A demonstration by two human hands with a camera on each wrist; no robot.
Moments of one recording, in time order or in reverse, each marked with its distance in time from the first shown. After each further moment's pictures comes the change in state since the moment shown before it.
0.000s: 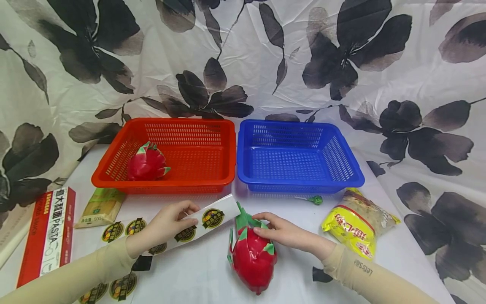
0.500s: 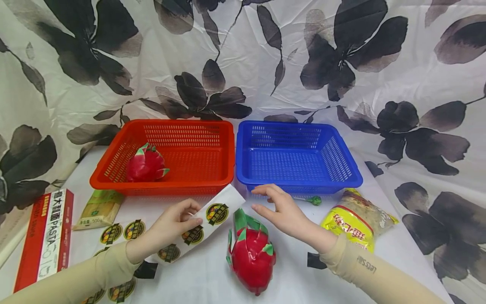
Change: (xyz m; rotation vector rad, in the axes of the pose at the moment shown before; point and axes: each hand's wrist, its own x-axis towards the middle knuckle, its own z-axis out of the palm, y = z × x) left_hand -0.001 0.020 0.007 -0.214 0.008 -0.072; right_hand -0.001 -0.045 -0.006 -0.323 0.472 -0.343
